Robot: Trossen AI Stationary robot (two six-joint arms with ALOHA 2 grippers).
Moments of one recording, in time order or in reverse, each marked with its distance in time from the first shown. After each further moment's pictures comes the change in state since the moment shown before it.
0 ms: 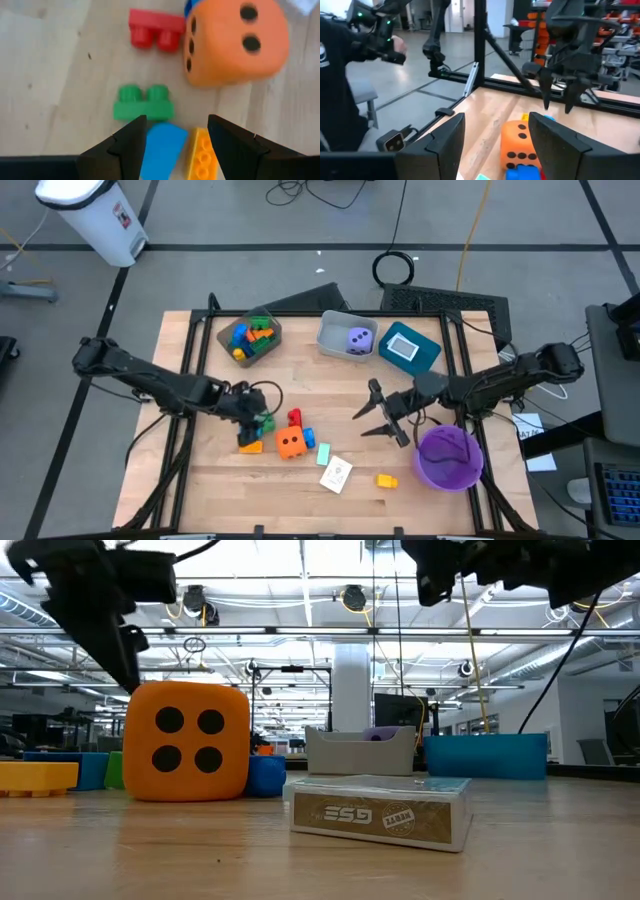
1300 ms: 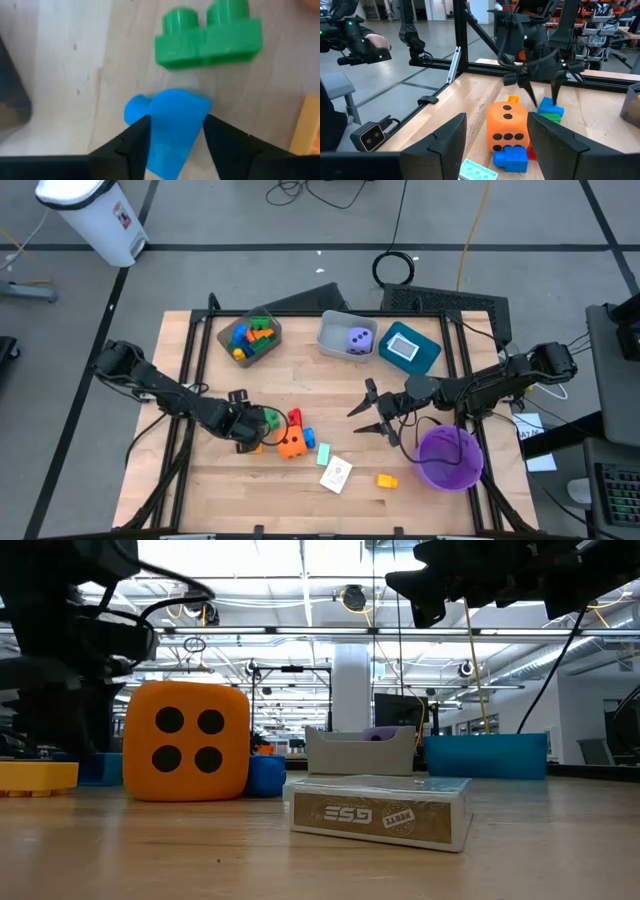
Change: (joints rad) left arm -0.132 0.265 -0.031 -0.131 -0.246 -0.045; right arm -0.003 0.076 -0.001 0.008 0.083 0.017
